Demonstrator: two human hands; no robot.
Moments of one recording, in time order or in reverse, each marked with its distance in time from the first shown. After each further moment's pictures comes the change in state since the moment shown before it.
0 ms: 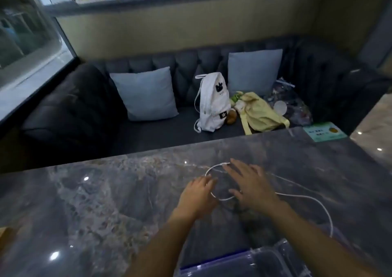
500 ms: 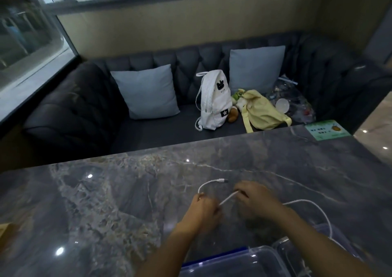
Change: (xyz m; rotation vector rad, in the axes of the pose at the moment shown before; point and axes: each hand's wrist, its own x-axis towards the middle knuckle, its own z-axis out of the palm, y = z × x) left_hand -0.018 0.021 0.018 -0.232 -0.170 -0.083; right_hand -0.011 0.014 0.019 0.331 -0.118 0.088
